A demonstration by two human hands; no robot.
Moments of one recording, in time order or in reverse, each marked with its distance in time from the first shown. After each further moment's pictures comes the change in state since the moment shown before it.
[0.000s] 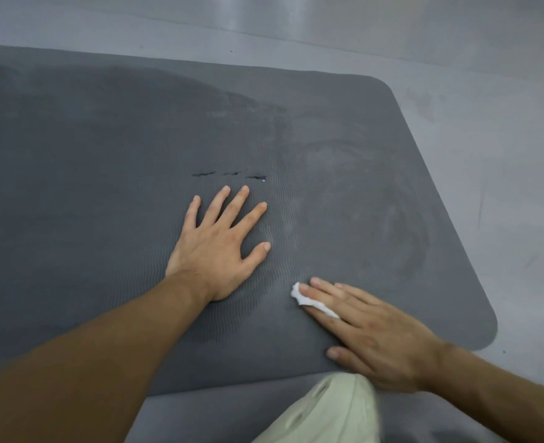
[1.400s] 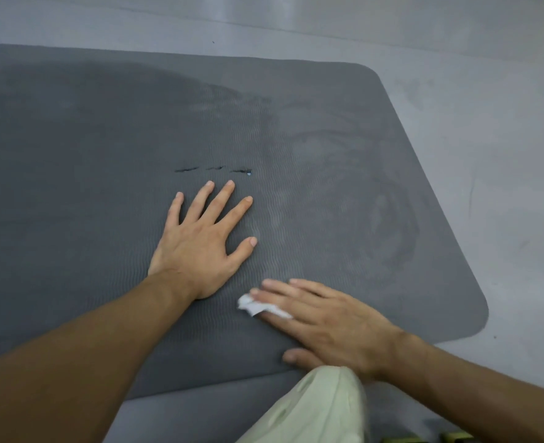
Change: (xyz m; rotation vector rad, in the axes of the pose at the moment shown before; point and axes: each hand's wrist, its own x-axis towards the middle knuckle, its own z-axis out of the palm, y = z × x) left_hand 0.001 0.000 0.003 0.009 0.016 -0.002; right_hand 0.037 -0.019 0.004 -0.046 0.013 -0.081
